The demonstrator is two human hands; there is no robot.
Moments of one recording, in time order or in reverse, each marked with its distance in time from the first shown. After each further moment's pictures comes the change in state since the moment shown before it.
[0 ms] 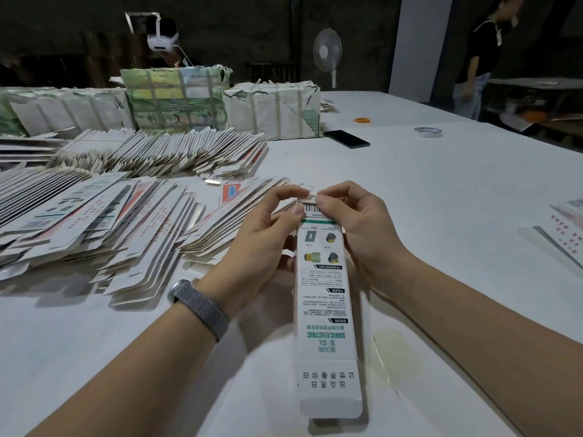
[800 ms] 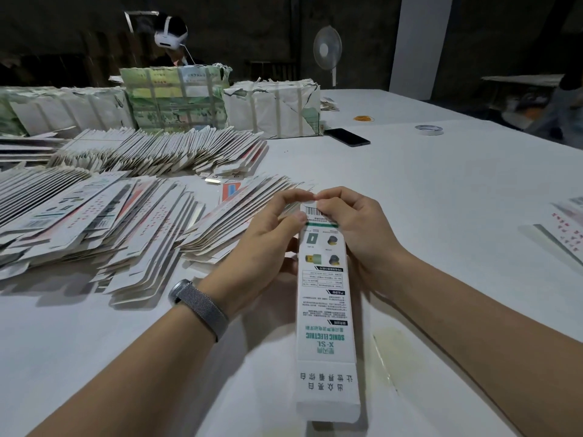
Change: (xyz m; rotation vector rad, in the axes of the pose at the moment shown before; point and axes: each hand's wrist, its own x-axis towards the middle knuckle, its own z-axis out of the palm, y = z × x) left_hand -0.001 -0.004 -0.002 0.005 -0.085 -0.046; right_hand -0.004 -0.003 0.003 -0.026 -0.003 0.136
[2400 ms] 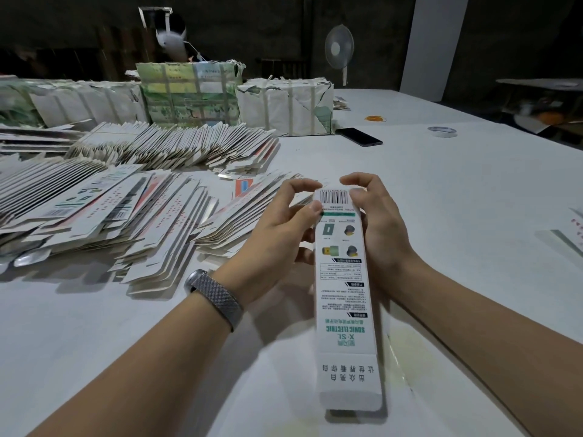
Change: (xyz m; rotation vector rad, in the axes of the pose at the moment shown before) left_hand 0.003 0.004 -0.003 -0.042 0.004 0.068; right_hand -0.004 0.004 0.002 0.000 -0.001 -0.172
